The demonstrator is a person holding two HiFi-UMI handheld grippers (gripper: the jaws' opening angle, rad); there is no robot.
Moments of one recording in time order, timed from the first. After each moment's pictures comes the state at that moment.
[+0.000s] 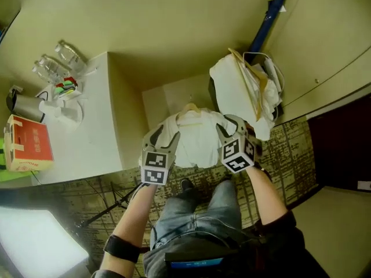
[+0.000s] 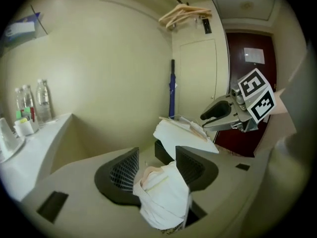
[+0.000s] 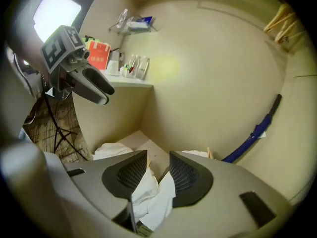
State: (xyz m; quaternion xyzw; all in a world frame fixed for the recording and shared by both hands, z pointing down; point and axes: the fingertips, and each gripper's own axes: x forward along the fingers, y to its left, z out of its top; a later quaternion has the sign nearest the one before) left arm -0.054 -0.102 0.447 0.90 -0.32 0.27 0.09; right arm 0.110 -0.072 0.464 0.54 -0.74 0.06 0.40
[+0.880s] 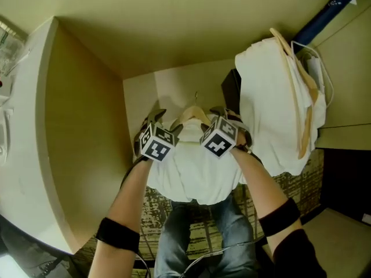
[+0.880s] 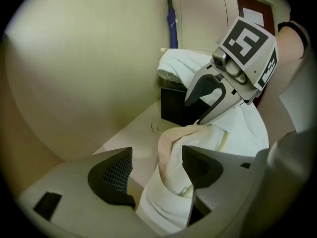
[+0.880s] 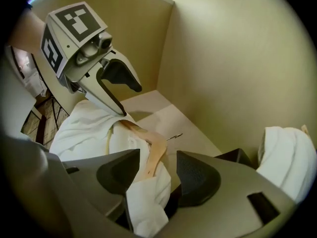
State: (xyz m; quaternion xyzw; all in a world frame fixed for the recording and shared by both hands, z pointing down) left arm 0.004 -0.274 0.836 0.88 -0.20 0.42 0.10; right arm 0.099 -0.249 0.840 0.38 -0.74 0.16 0.53
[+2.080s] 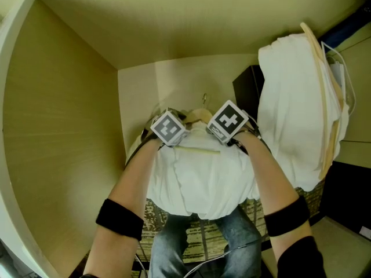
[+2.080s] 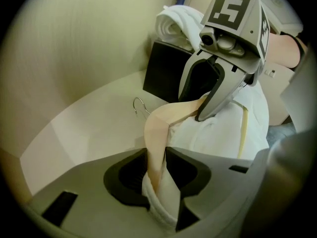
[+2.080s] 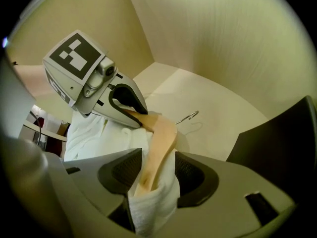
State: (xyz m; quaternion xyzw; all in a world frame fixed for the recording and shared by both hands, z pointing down) left arm 0.036 -0.273 0.966 0.85 -0.05 0.49 0.20; right arm 0.117 -0.249 0.948 0.28 -0.70 0.37 0.55
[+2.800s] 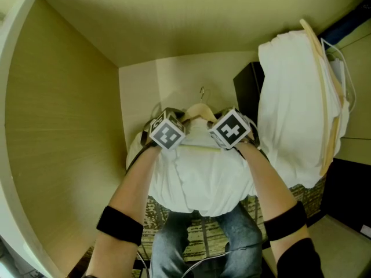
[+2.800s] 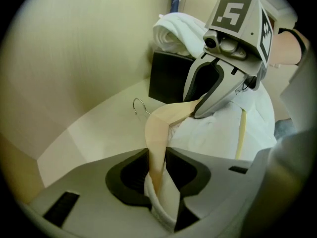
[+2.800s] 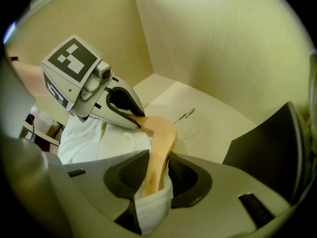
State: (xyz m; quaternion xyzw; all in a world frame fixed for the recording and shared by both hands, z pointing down) left arm 0.032 -0.269 0.956 0.87 -0.09 0.46 0.17; right arm 0.098 -0.252 0.930 0.33 -0.73 0.32 0.50
